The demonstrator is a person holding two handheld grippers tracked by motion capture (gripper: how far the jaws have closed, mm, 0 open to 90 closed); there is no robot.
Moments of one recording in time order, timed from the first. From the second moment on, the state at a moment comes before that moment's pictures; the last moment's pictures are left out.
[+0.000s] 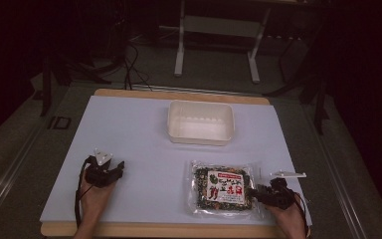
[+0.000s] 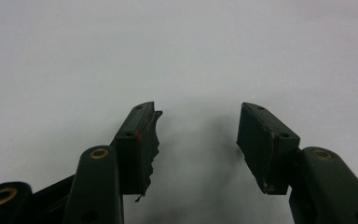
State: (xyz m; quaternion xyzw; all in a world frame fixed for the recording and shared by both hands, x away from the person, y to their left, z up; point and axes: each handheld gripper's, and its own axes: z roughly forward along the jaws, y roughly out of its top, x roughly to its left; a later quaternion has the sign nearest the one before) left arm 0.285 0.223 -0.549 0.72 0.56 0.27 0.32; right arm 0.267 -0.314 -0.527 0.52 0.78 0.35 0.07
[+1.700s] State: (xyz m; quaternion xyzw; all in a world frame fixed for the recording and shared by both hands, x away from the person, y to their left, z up) left arm 0.285 0.221 -0.549 0.72 0.56 0.28 0.31; right arm 0.284 -0.304 -0.522 0.56 0.77 0.30 0.06
